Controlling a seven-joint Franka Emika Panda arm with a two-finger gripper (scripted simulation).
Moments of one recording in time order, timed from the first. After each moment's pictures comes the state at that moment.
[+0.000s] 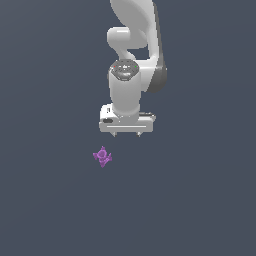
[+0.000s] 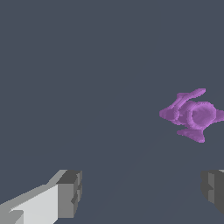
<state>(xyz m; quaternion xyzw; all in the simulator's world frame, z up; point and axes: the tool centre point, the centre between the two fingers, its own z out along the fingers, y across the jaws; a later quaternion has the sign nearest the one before) -0.013 -0.005 0.166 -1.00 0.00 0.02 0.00</state>
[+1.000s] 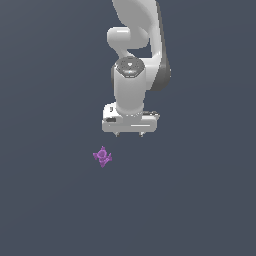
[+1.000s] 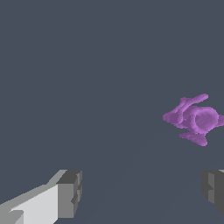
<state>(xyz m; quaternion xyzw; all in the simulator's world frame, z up) -0.009 0.005 0.172 -1.00 -0.01 0.01 0.00</state>
